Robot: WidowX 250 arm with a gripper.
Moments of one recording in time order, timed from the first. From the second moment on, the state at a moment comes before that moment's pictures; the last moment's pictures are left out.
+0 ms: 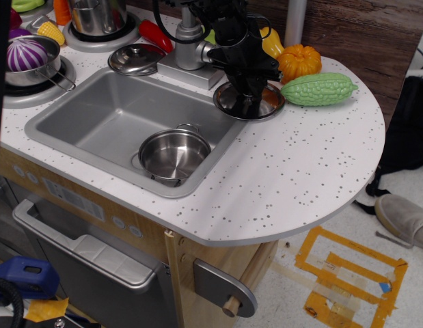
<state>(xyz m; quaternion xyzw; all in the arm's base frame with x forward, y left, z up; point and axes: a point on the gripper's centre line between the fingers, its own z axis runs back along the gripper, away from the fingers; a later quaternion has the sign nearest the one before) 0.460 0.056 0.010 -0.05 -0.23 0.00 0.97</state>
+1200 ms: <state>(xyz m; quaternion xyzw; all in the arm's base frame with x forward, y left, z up) 0.392 0.083 0.027 0.00 -0.17 0.03 0.98</state>
